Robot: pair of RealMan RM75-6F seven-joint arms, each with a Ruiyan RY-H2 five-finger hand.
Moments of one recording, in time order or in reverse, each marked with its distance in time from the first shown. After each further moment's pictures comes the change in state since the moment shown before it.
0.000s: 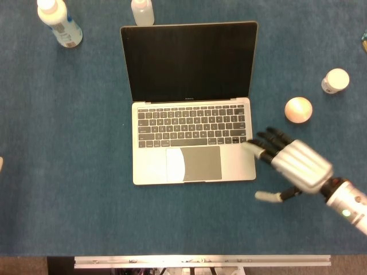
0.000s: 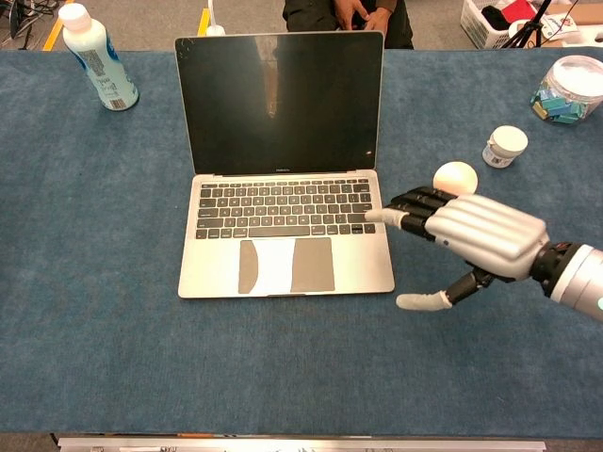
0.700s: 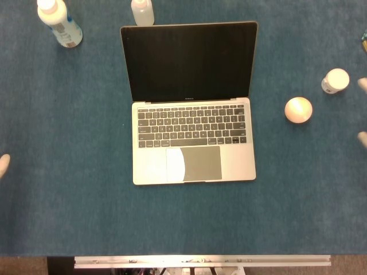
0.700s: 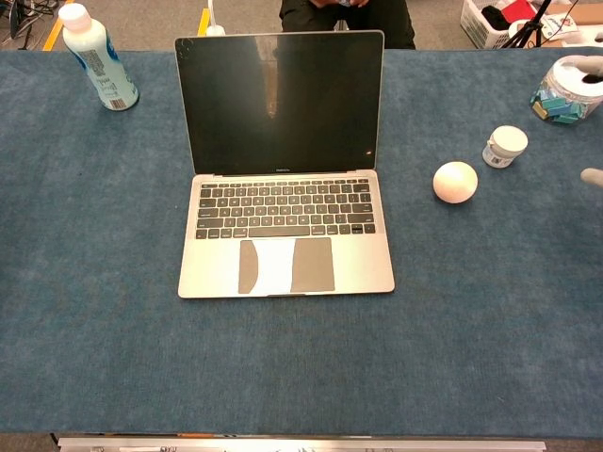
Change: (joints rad) left arm -0.022 -0.028 -0.004 0.025 0.005 -0.023 0.000; right arm -0.236 0.236 0.096 -0.018 0.140 0.374 0.005
